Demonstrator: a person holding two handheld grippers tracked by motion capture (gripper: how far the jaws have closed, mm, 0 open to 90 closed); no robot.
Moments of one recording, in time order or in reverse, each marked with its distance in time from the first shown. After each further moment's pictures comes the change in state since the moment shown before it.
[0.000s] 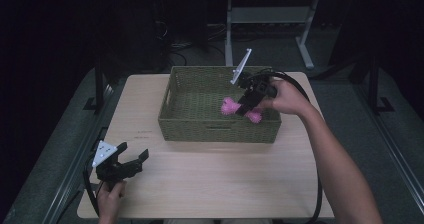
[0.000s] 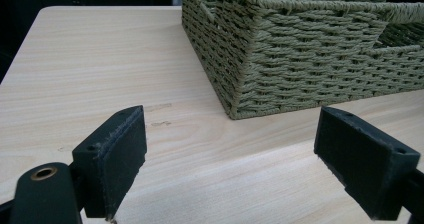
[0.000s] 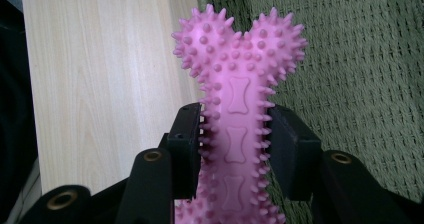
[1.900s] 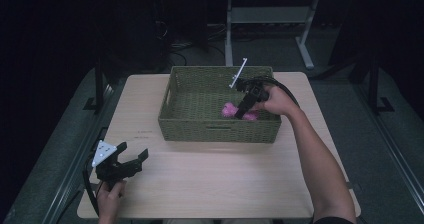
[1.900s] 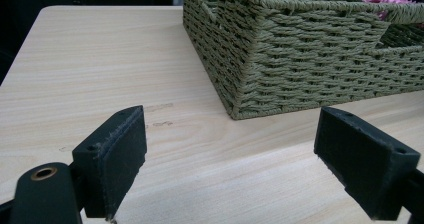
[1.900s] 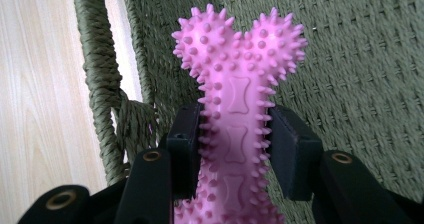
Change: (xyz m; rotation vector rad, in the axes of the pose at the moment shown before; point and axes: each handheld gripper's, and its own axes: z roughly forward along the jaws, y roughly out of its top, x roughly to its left) left arm 0.001 0.000 0.000 -0.006 0.003 -0.004; right arm -0.057 -0.018 0.067 0.041 0.086 0.122
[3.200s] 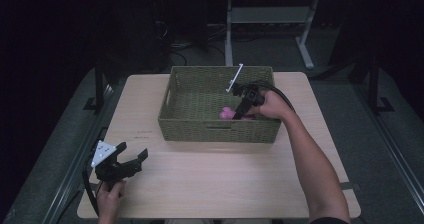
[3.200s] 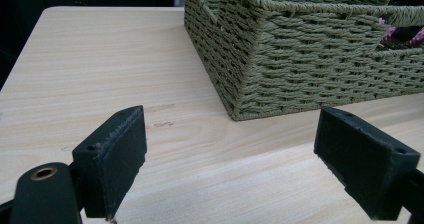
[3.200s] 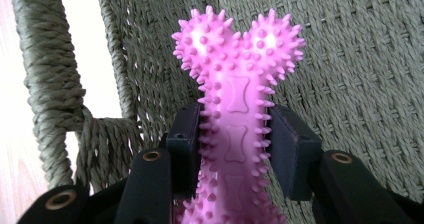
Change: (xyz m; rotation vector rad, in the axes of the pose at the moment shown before) left arm 0.000 0.000 -0.001 -0.003 0.004 -0.002; right arm -0.005 0.003 0.022 0.025 0.005 0.035
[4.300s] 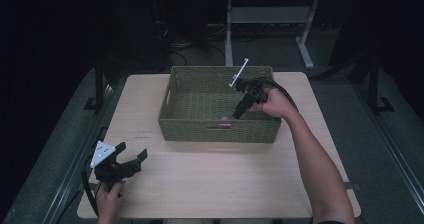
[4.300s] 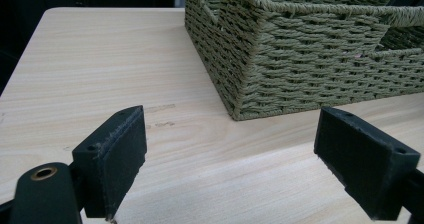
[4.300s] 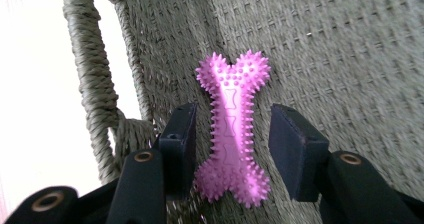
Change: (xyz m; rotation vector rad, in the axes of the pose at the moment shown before) left arm 0.001 0.000 -0.003 -0.005 0.000 0.002; right arm 0.007 -0.004 -0.022 -0.070 -0.020 0.028
